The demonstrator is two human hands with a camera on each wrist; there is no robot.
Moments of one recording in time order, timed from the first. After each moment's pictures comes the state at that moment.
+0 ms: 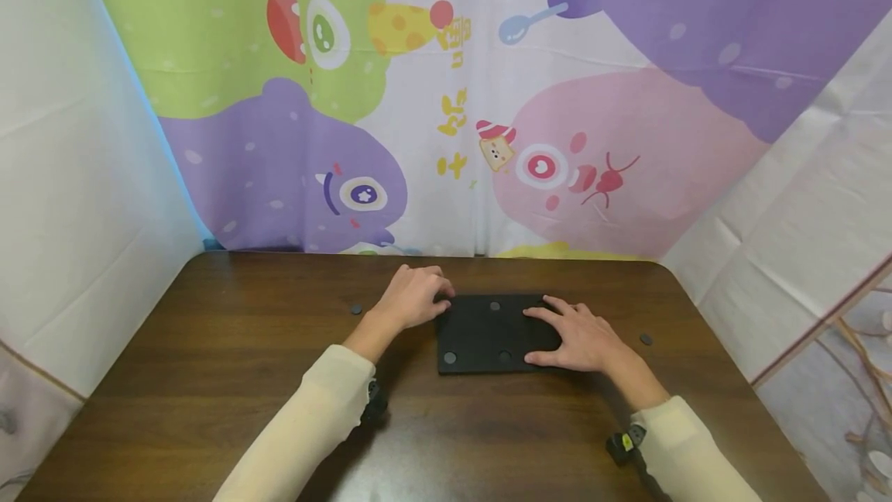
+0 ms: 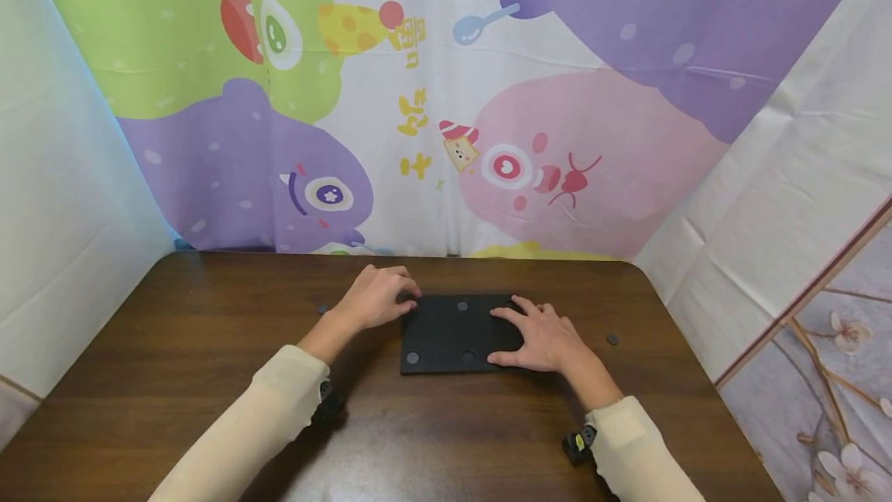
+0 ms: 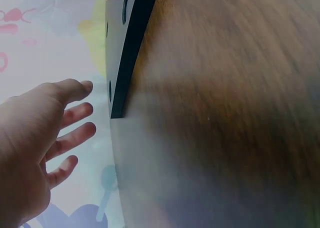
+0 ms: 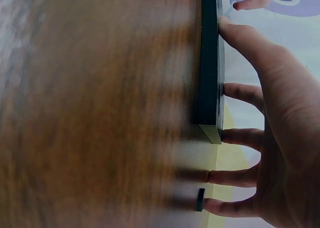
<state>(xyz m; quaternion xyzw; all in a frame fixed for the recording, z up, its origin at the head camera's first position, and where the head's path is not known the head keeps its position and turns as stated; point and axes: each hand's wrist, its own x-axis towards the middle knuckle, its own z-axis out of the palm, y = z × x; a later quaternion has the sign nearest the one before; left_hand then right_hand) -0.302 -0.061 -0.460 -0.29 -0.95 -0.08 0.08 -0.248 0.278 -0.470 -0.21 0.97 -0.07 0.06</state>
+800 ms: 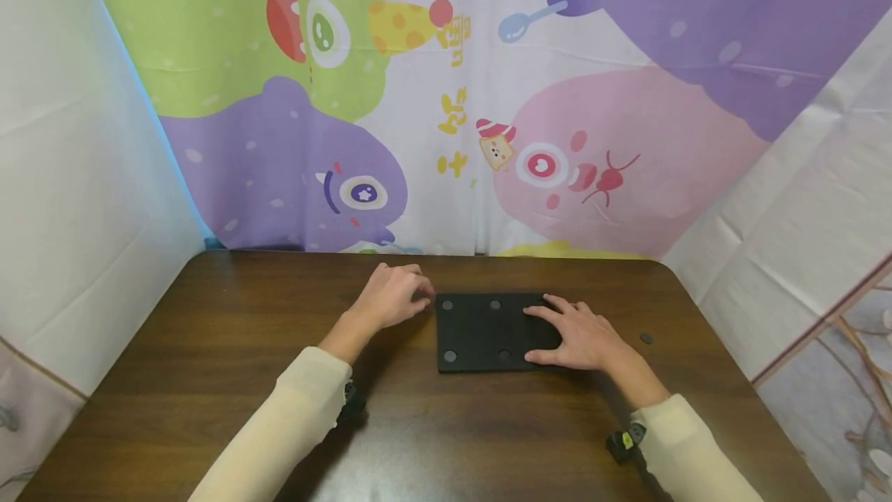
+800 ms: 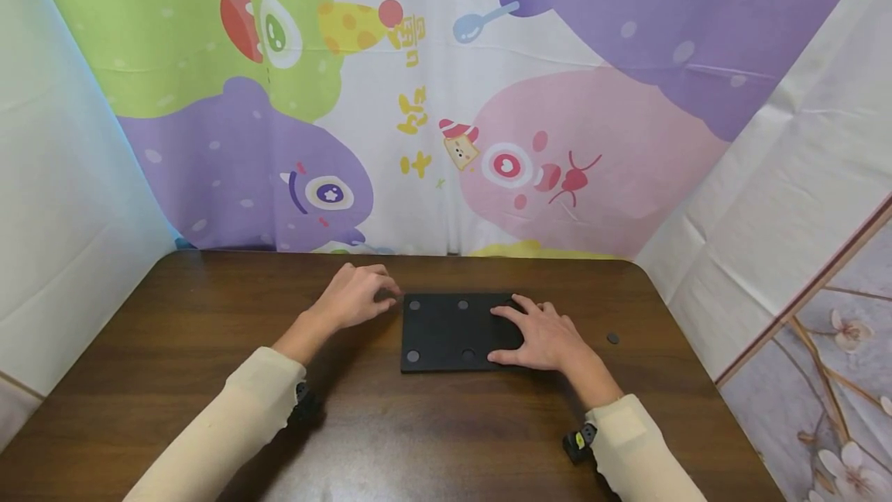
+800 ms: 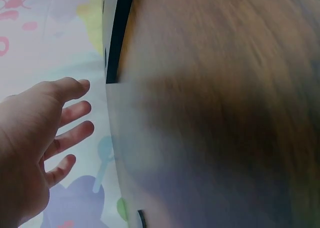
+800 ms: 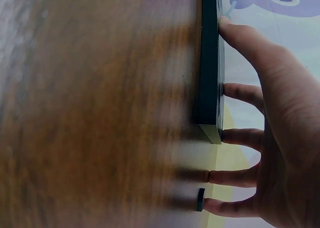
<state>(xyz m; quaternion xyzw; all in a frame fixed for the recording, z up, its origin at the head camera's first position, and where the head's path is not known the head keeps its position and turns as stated) -0.301 -0.098 -0.461 -0.29 -0.95 -0.06 0.11 -0.248 0.278 -0.469 -0.21 0.97 -0.07 0.06</state>
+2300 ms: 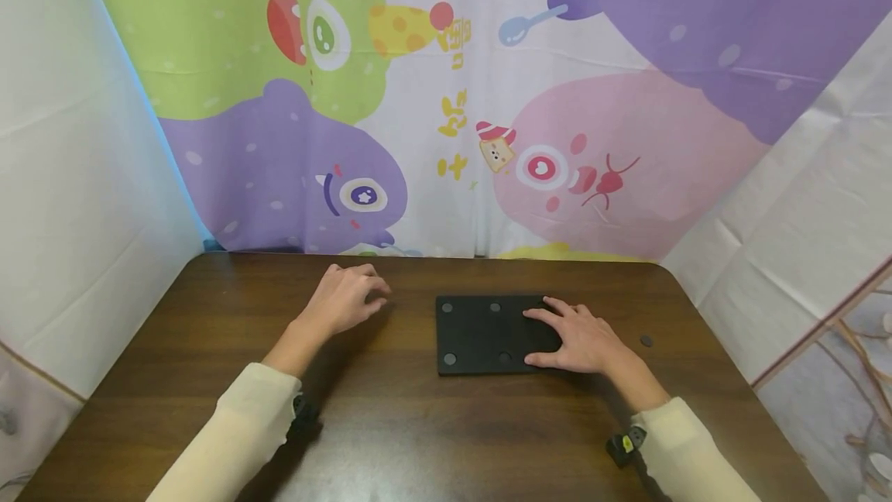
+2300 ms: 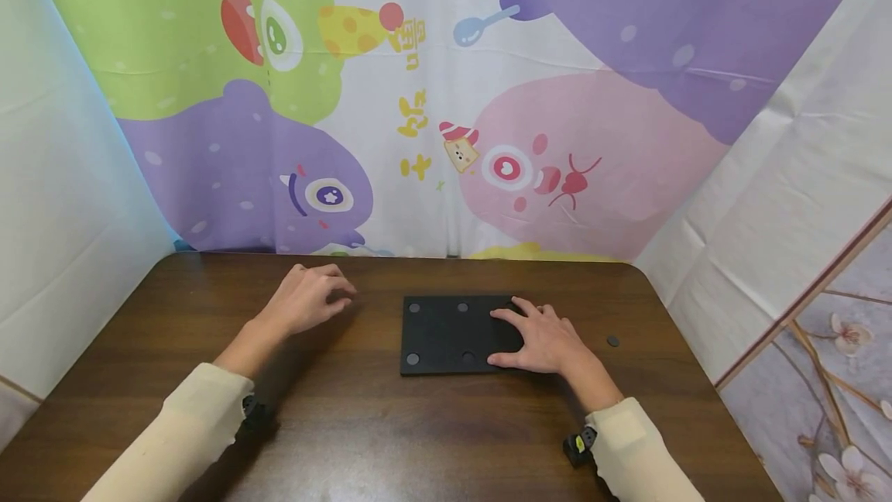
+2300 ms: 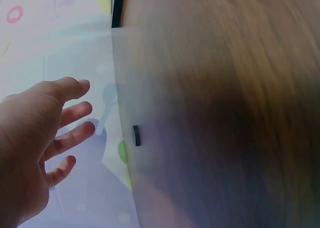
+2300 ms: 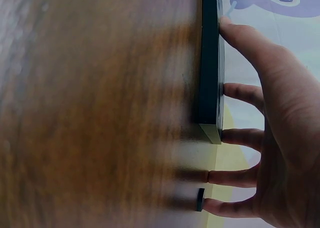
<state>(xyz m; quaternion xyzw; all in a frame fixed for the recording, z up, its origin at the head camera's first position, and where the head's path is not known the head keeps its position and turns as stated) -0.285 -0.166 -0.458 -0.26 -0.95 -0.07 0.16 -0.249 0.279 -0.471 -0.21 0.97 -0.07 0.06</state>
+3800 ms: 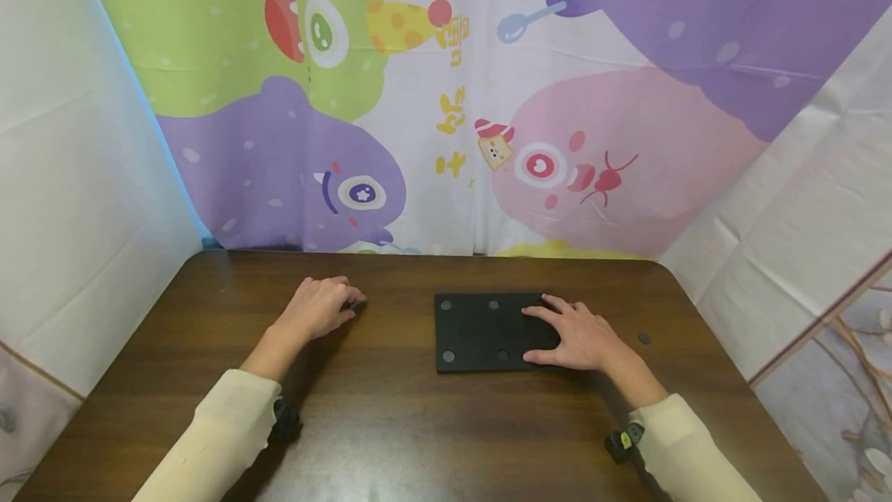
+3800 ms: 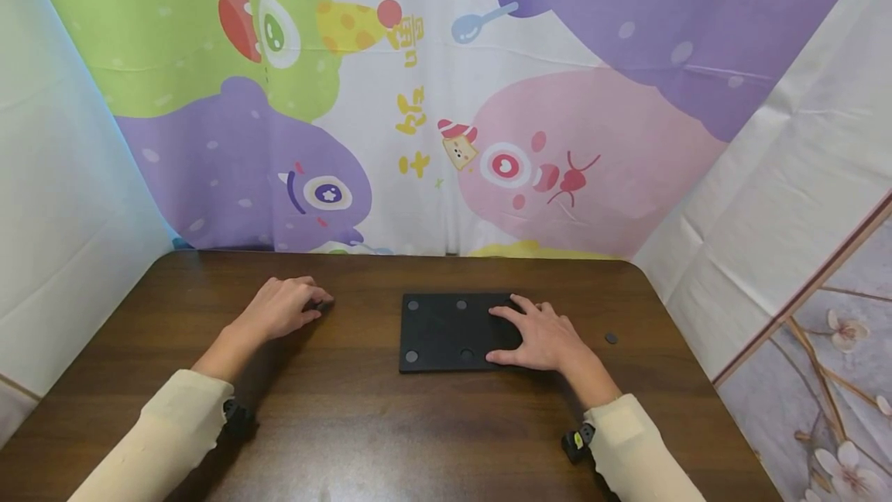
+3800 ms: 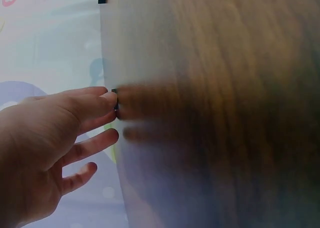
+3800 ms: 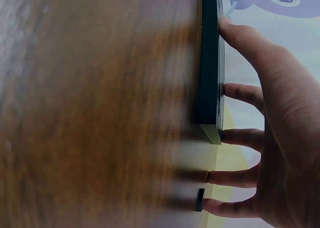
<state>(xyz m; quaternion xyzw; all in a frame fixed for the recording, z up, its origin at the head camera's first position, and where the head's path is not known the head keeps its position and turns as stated) -0.288 -0.208 -0.482 -0.26 -0.96 -0.04 0.10 -0.250 0.279 -0.472 -0.21 0.97 -0.07 0.06</state>
